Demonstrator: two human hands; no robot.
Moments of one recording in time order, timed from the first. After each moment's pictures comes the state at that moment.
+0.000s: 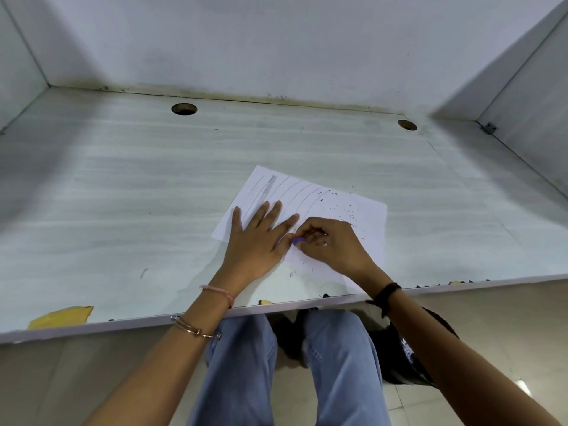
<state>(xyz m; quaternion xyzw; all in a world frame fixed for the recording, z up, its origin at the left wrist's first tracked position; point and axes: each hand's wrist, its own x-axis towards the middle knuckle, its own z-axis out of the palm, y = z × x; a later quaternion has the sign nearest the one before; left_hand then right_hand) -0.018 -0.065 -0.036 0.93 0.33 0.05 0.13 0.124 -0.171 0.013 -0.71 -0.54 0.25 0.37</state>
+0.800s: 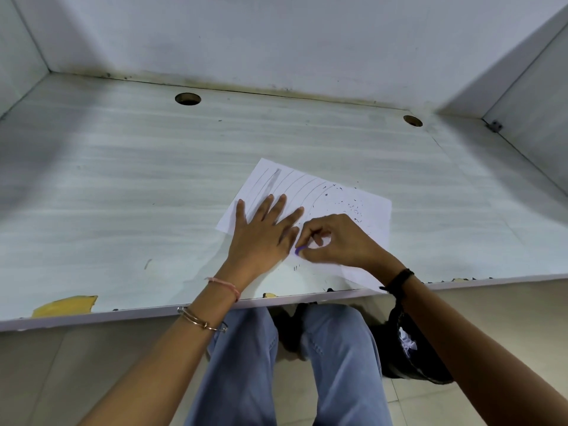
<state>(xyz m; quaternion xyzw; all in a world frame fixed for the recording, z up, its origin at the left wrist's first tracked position) -0.015 -0.065 -0.040 0.93 0.34 0.06 0.11 0.129 -0.167 0.021 -0.69 -0.63 0.26 0.26</state>
